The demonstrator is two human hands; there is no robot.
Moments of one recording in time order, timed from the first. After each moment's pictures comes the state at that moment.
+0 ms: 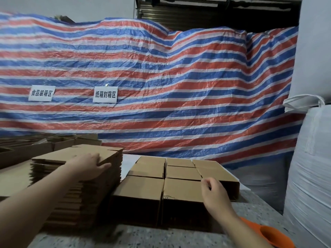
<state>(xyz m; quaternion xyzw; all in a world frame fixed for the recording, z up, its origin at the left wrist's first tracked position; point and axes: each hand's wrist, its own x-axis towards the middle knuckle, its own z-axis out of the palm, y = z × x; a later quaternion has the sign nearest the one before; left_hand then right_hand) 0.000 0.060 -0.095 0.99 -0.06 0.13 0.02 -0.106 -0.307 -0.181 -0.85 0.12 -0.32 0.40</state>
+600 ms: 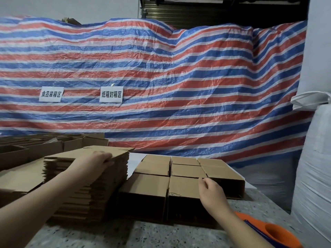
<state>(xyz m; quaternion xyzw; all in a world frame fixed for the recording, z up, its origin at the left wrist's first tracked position) -0.035 0.067 -0.102 0.95 -0.18 0.26 0.07 -0.104 -0.291 -0.185 -0.87 0.11 -0.28 0.40</state>
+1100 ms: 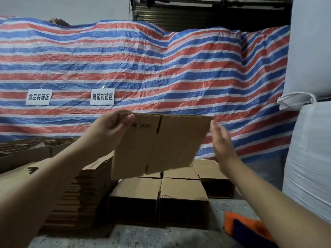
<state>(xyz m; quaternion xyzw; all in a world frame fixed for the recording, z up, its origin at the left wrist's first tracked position) -0.124 -0.005 -0.019 0.73 -0.40 0.32 0.45 -0.137 -0.302 -0.051 -0.71 -0.02 -0.40 0.58</state>
